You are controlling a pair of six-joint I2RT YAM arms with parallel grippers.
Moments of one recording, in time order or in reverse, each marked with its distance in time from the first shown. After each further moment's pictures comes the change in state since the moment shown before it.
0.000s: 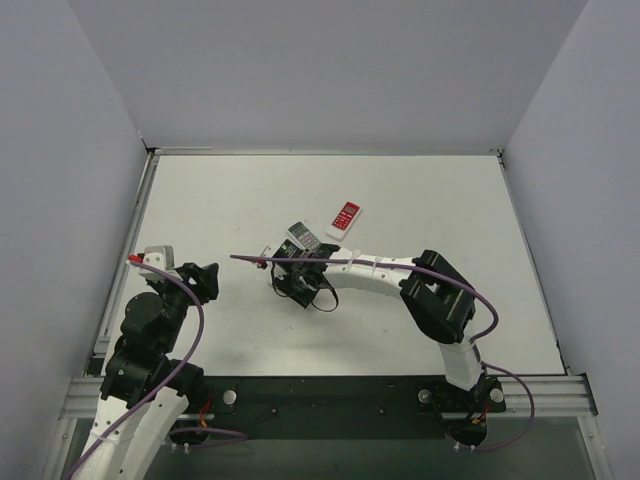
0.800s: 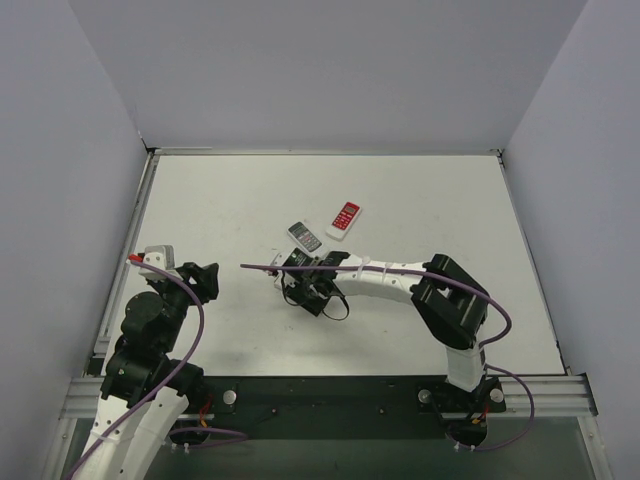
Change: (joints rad) left arm 0.006 0.003 0.000 0.000 0.006 0.000; right arm 0.009 -0.076 -0.128 0.011 0.051 0.006
